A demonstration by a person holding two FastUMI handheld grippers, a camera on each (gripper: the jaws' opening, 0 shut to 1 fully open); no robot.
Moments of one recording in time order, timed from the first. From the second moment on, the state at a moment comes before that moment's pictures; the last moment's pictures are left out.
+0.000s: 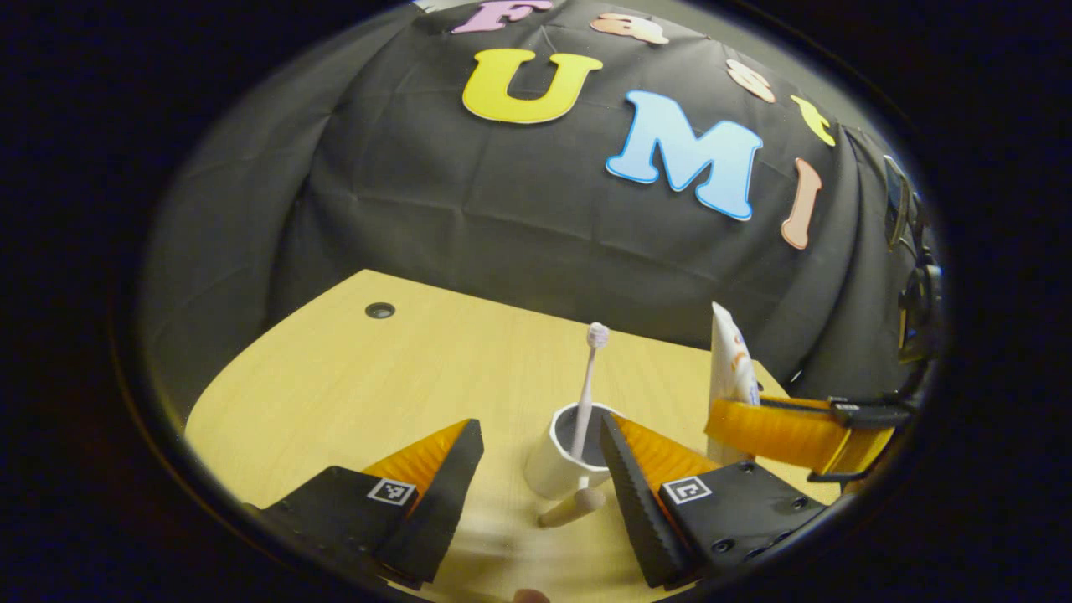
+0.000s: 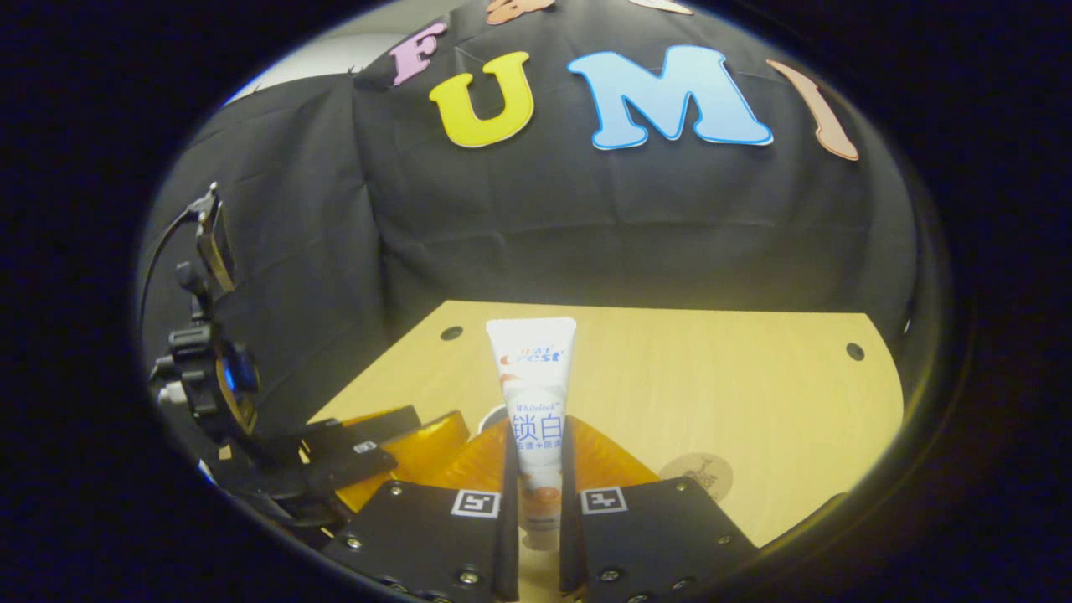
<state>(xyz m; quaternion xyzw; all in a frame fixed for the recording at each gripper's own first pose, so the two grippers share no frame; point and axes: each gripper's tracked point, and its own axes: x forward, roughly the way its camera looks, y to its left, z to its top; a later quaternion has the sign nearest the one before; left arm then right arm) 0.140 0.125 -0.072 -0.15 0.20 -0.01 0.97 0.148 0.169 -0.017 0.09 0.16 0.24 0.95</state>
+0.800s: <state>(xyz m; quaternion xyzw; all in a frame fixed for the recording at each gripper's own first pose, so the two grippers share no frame) 0.120 0.147 -0.096 -0.17 0.23 0.00 0.96 0.214 0.224 0.000 0.05 0.08 0.25 0.96</state>
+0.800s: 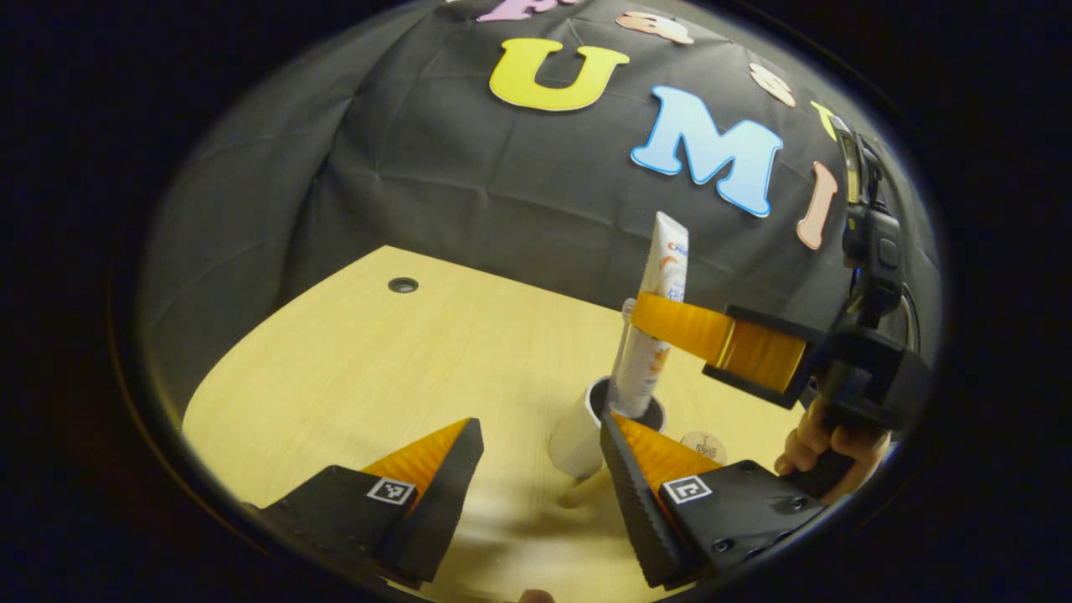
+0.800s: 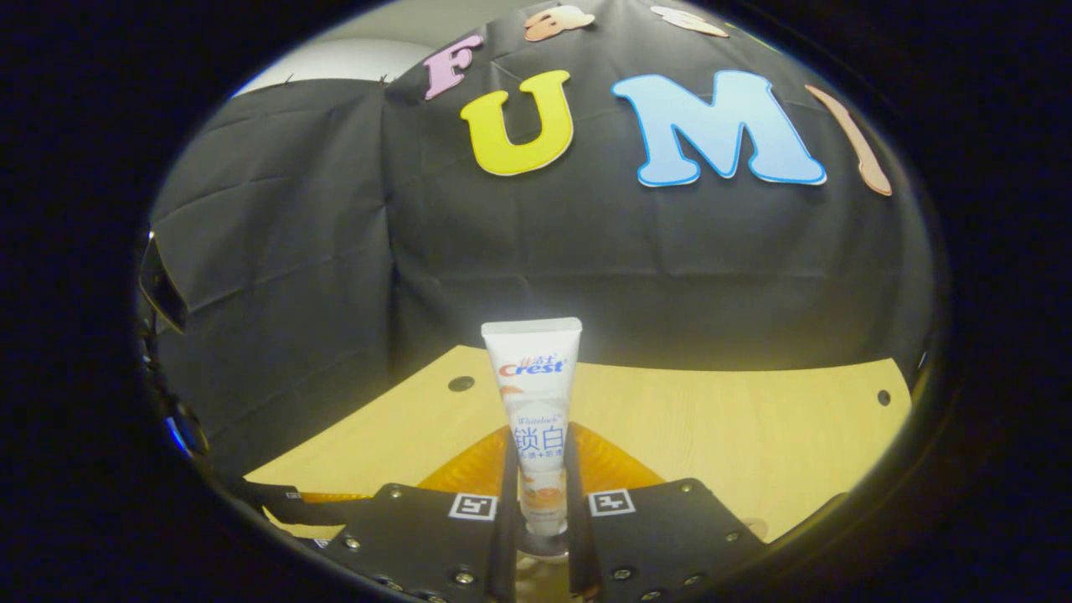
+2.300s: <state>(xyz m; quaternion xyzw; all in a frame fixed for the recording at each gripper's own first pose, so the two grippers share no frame) 0.140 0.072 -0.101 -0.11 0.28 -0.07 0.95 0.162 0.098 0.022 0.03 0.06 0.15 0.99</state>
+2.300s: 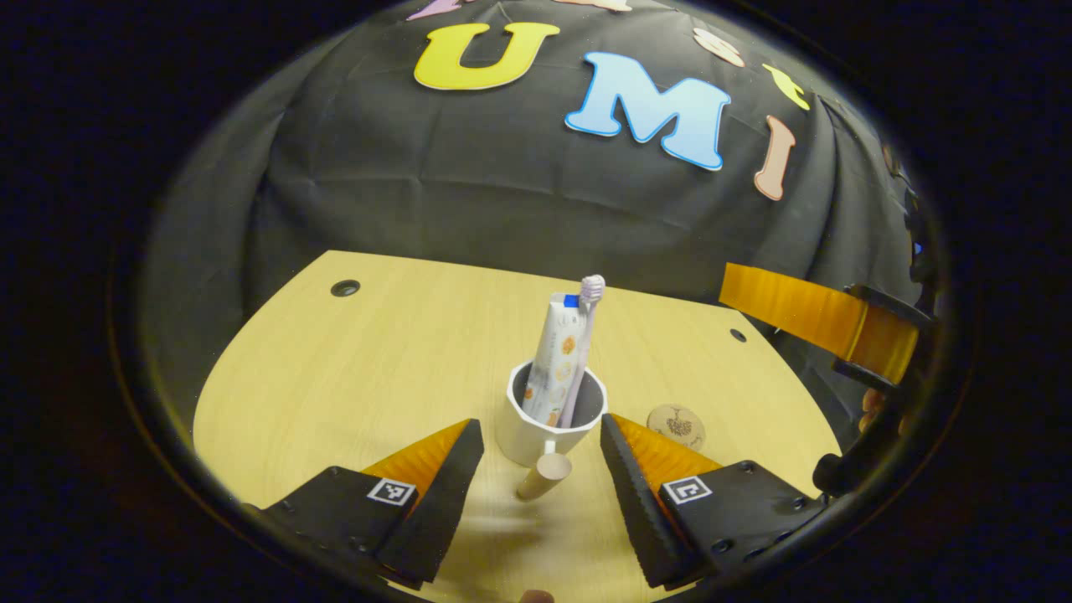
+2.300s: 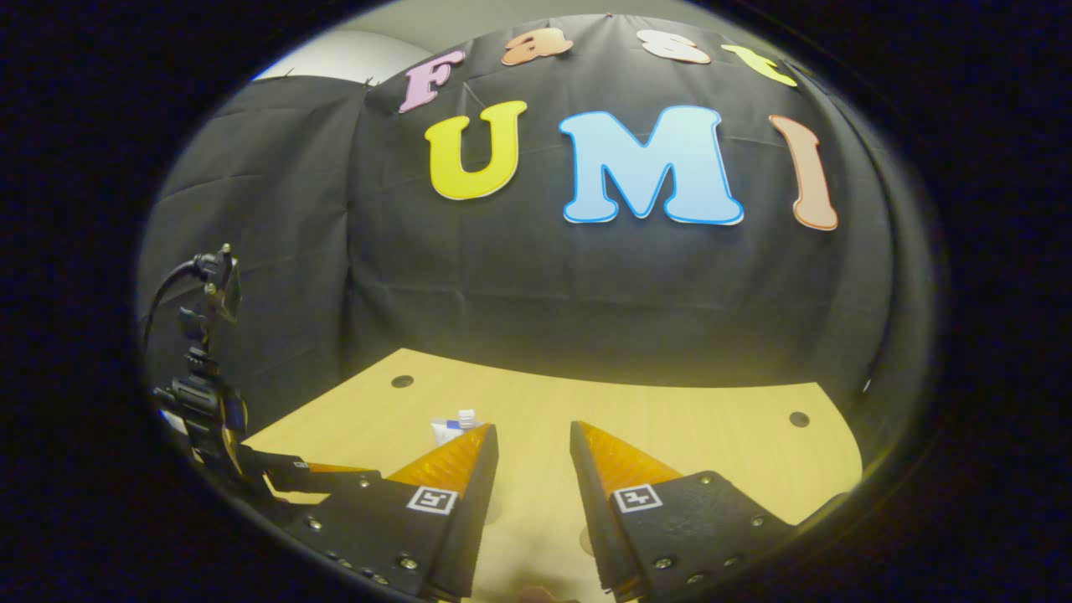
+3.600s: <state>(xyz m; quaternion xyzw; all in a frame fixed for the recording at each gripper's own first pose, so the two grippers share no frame) 0.172 0.053 -0.200 -0.03 0.48 -0.07 0.87 0.156 -0.041 -0.045 0.12 0.13 0.00 0.98</state>
